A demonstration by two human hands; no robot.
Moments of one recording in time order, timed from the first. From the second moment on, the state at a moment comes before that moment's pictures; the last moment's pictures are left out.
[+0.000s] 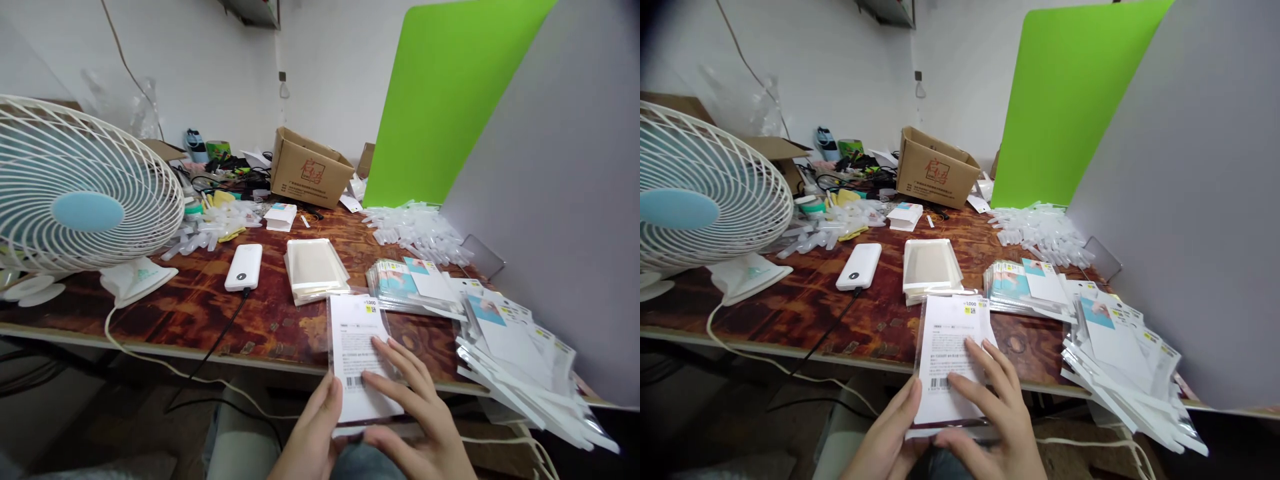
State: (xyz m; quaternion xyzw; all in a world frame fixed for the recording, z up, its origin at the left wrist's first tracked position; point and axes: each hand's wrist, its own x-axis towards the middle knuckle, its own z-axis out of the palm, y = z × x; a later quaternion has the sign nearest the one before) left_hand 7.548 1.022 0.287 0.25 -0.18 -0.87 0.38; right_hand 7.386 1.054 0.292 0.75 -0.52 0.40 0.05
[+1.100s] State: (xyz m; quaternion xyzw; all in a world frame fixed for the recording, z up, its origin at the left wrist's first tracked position) left_hand 7.569 0.811 0.293 0.67 -0.65 -0.23 0.27; right_hand 7.312 1.049 0.249 0.67 -0.64 0.25 0.28
